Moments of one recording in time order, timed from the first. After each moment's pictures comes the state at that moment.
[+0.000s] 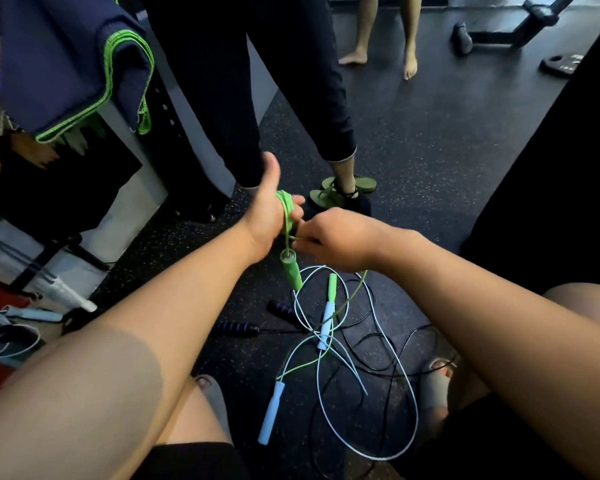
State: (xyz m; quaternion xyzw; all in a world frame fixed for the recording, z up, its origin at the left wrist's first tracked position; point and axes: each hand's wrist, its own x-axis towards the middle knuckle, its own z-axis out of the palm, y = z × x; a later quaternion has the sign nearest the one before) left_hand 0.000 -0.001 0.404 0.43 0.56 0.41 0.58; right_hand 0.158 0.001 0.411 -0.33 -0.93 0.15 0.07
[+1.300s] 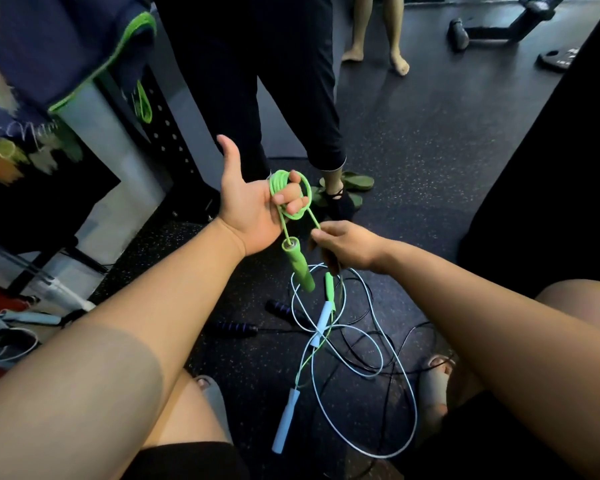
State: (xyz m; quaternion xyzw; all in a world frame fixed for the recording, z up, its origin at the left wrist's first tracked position) left_hand 0.001 -0.005 0.427 0.31 0.35 0.48 0.74; right_hand 0.178 0.019 0.352 -0.45 -0.71 0.52 0.18
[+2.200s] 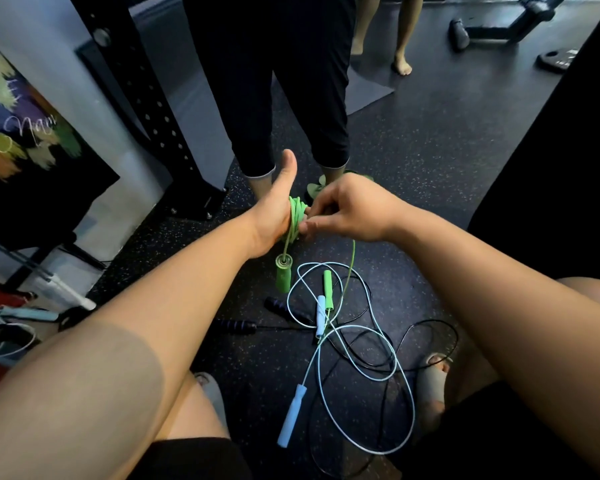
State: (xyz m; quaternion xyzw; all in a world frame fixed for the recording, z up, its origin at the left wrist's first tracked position) left_hand 0.011 -0.003 0.410 0.52 0.56 0.23 0.60; right_hand 0.187 0.023 0.424 -0.36 -0.87 0.28 0.19
